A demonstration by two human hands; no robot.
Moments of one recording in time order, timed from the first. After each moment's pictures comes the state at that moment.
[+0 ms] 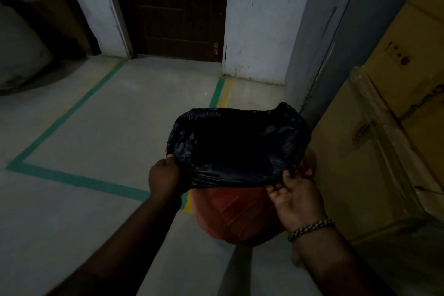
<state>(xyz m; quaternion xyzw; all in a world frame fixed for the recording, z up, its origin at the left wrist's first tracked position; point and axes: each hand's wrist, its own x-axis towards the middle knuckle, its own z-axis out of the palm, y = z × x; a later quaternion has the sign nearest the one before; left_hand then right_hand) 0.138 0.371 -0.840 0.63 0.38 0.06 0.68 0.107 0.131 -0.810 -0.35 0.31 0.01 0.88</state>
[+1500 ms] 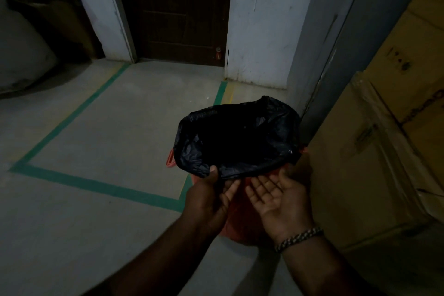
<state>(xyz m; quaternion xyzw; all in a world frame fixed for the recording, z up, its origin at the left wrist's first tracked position) 0.097 0.297 -0.812 0.24 0.27 -0.08 0.93 0.093 0.165 -0.797 -0.30 0.35 0.06 0.88</state>
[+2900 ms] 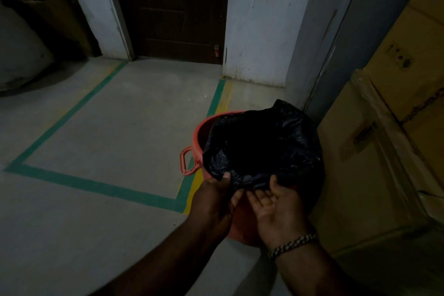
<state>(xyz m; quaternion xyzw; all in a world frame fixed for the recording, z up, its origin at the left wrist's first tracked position) 0.095 0.278 -0.822 0.31 0.27 -0.10 0.91 0.088 0.171 -0.805 -0.32 0.36 0.02 0.88</state>
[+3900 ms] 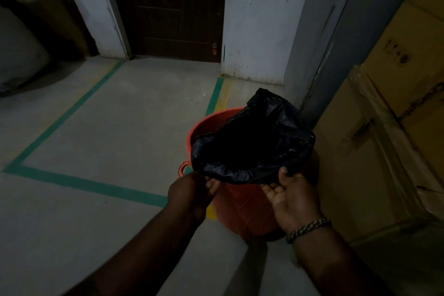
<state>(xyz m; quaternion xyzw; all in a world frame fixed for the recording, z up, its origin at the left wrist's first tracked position) 0.111 0.319 -0.827 0.31 0.37 -0.07 0.87 0.109 0.140 -0.804 -0.39 0.31 0.01 0.86</state>
